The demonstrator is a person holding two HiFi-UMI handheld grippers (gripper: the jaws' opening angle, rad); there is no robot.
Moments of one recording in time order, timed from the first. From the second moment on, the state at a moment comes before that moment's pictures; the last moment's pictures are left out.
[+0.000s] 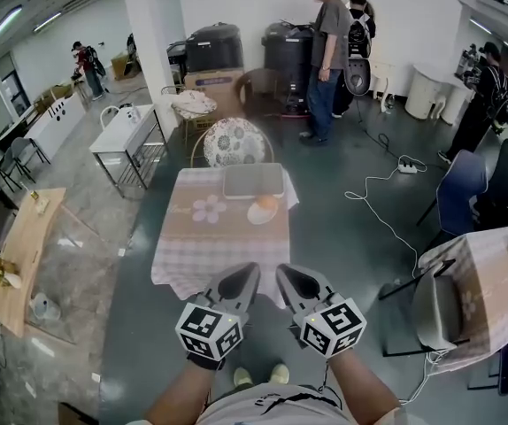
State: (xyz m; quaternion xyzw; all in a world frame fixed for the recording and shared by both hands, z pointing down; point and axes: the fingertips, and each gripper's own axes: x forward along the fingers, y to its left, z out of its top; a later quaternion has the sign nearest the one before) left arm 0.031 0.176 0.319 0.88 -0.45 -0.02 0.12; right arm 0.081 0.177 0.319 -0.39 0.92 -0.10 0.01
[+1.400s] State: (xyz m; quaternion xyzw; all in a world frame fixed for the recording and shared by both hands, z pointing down) left arm -0.005 0.019 0.371 0.88 -0.45 0.01 0.13; right arm 0.042 0.021 0.365 -0.40 0.91 -0.13 0.00
